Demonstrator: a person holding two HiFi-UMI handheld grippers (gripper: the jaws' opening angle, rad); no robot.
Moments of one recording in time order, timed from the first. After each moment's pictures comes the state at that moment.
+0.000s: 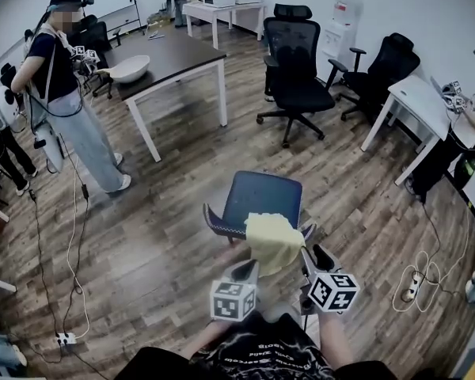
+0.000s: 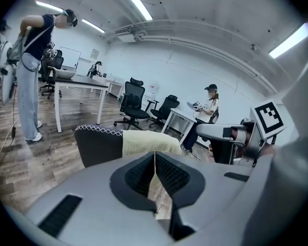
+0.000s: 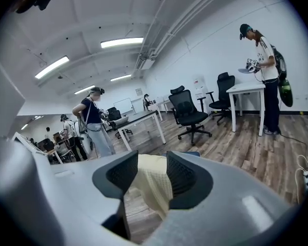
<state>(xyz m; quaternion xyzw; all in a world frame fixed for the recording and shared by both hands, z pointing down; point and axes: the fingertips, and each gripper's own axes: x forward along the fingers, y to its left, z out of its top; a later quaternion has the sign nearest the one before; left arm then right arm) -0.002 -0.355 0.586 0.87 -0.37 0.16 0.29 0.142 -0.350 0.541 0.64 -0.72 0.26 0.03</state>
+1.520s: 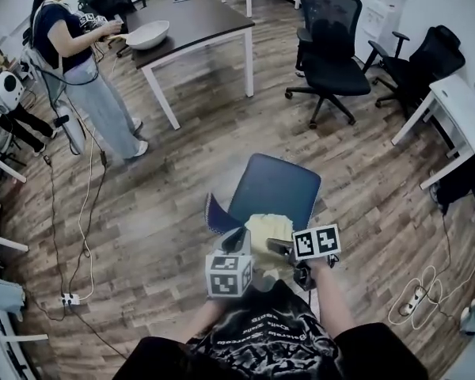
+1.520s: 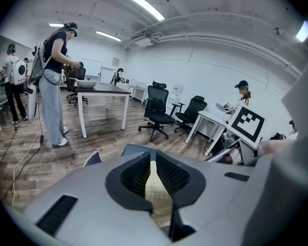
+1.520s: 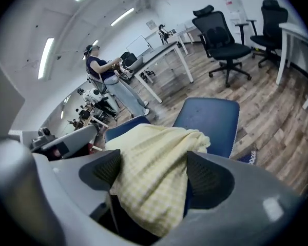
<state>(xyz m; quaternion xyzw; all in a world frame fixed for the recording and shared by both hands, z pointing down) 0.001 -0.467 0.576 0.79 -0.50 0.18 0.28 0.099 -0.452 0.645 0.37 -0.74 0.51 0.24</state>
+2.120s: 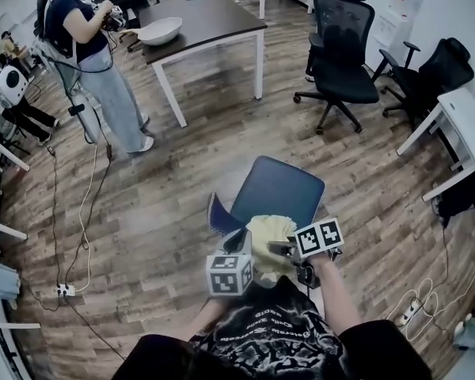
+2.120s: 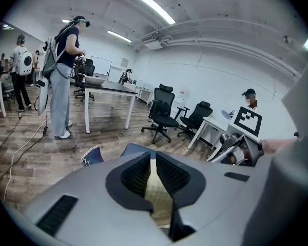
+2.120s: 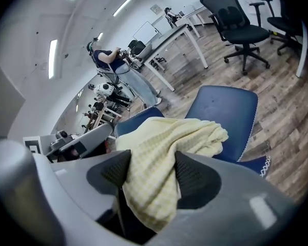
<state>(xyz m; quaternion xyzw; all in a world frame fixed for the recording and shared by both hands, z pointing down) -0.003 -0.470 0.590 0.78 -0.53 0.15 0.31 0.081 -0.448 0.643 0.26 -0.75 0.55 0.26</state>
